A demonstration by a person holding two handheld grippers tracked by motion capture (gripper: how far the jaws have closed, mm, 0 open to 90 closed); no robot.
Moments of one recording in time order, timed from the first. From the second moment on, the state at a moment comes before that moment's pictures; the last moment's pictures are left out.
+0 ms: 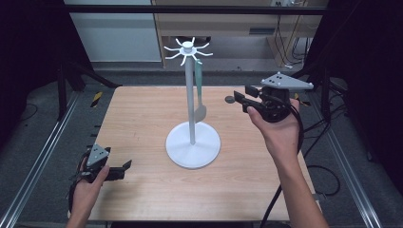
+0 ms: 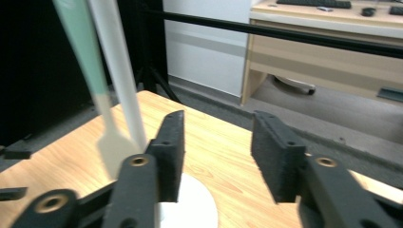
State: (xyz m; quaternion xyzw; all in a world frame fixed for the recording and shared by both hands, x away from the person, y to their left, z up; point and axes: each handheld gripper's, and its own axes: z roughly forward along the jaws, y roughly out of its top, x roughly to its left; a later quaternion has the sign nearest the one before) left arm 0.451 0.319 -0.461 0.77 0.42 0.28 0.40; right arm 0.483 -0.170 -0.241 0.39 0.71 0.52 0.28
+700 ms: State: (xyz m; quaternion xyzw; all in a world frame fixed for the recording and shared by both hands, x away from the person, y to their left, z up) left arm 0.446 0.322 -0.459 0.76 0.42 0.28 0.41; right arm 0.481 -0.183 -0.341 0.47 0.69 0.47 0.29
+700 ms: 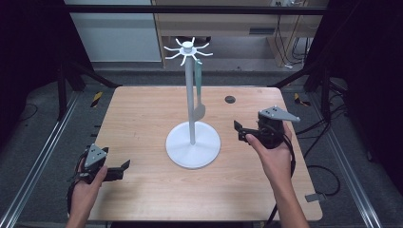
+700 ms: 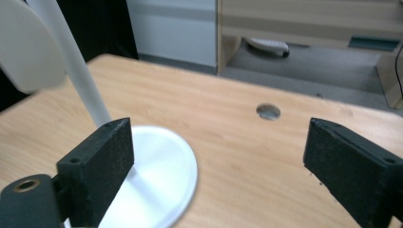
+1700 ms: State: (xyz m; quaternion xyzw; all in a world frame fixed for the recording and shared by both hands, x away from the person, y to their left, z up) left arm 0.449 0.331 -0.463 0.74 0.45 0.32 0.39; right arm 0.468 -0.217 -0.449 0.50 0.70 0.43 0.27
